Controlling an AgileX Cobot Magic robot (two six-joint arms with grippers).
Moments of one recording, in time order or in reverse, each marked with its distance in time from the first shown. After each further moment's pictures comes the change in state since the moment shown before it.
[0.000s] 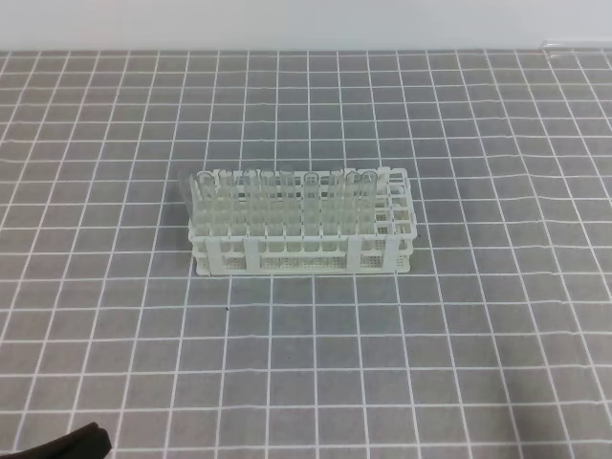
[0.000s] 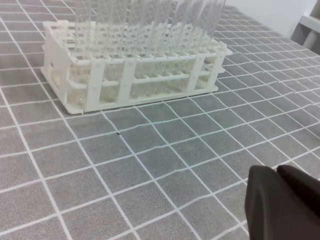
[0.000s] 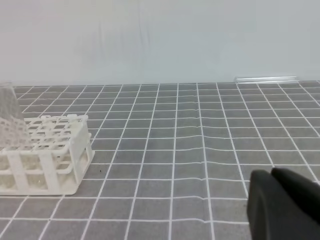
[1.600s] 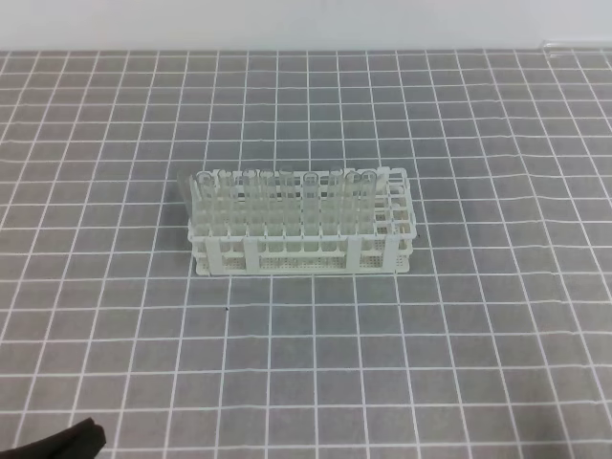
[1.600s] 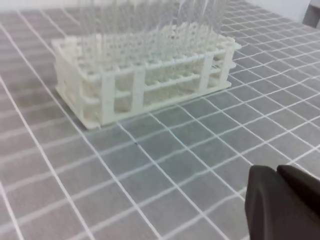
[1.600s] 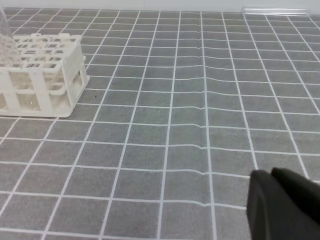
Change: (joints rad) left arm 0.025 0.000 0.000 0.080 -0.018 0.035; right arm 0.000 0.002 0.003 -0.037 0.176 0.000
